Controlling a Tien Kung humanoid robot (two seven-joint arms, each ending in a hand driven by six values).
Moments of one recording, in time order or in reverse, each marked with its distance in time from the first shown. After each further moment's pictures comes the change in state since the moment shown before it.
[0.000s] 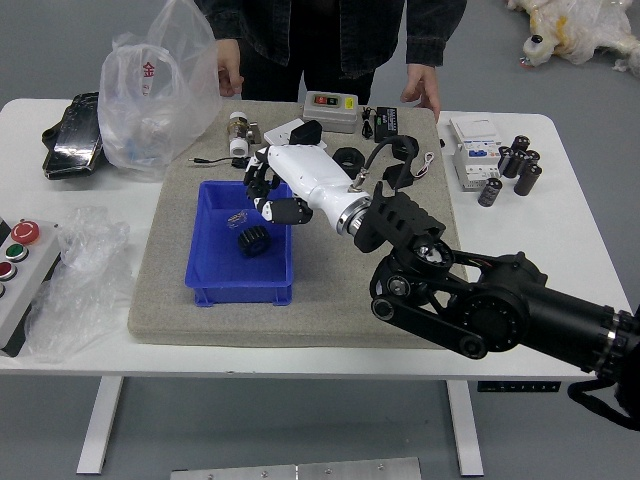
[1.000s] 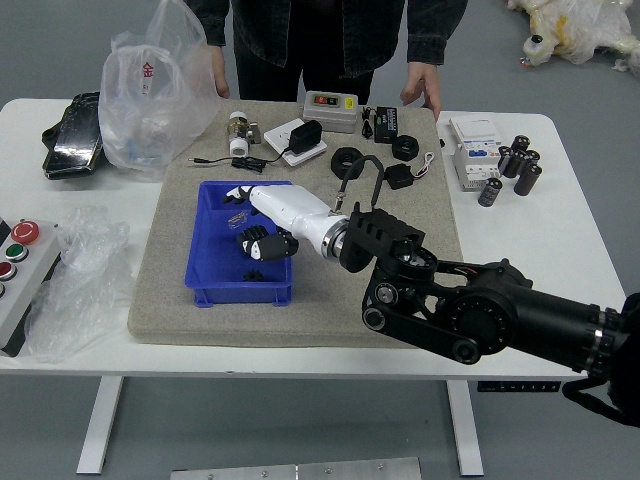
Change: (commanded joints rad) left arm 0.008 -0.004 -0.009 0.000 0.002 0.003 0.004; right arm -0.010 0.008 -0.015 -0.012 0.108 0.094 -0.012
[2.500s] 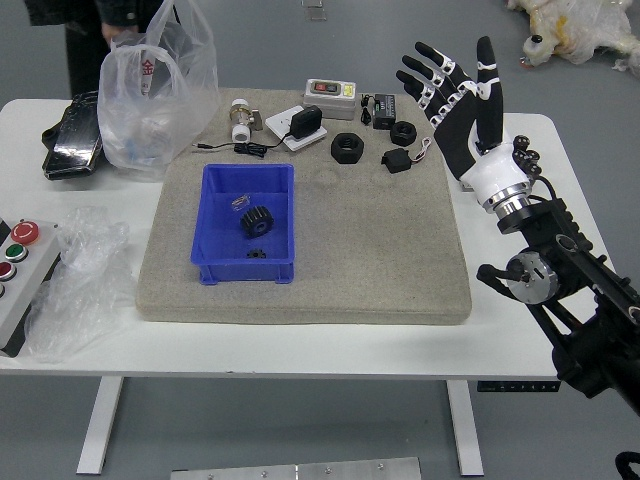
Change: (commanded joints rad) left arm 0.008 0.001 0.070 0.010 -0.091 0.003 -0.048; right arm -0.435 -0.164 0.727 0.136 0.940 0.177 0.553
